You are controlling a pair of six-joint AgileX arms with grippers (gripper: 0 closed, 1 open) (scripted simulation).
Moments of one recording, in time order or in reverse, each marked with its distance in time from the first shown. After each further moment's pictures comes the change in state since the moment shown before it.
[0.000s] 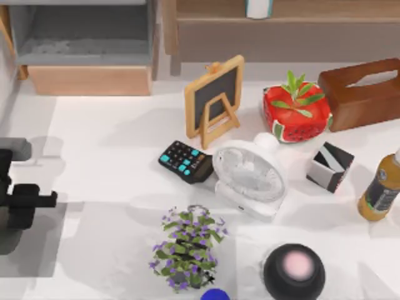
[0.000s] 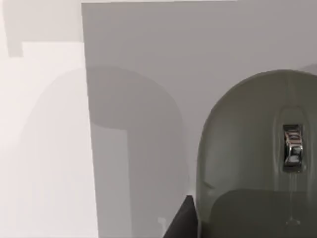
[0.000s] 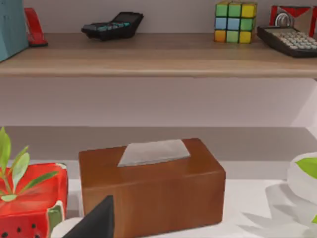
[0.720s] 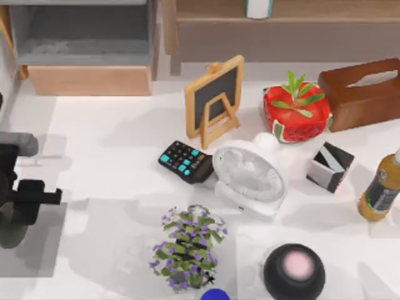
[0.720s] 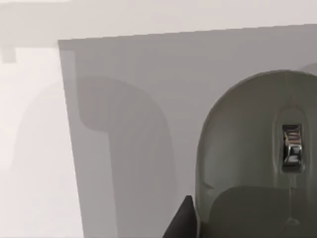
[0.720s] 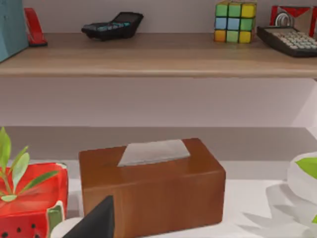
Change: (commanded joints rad) left arm -0.018 0.006 0.015 0.016 0.013 0.031; right arm 0.000 0.000 0.000 0.000 0.000 0.000
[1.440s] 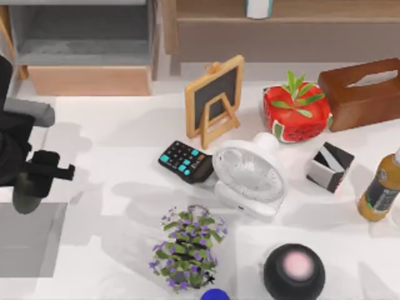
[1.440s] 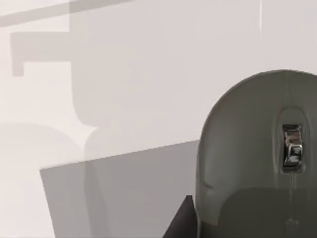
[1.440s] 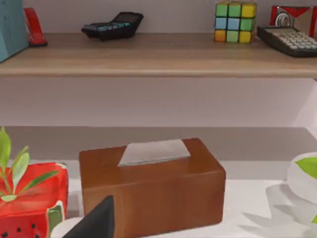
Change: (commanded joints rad) left arm -0.058 -0.012 0.086 0.043 0.025 0.067; right arm 0.000 0.000 0.000 0.000 0.000 0.000
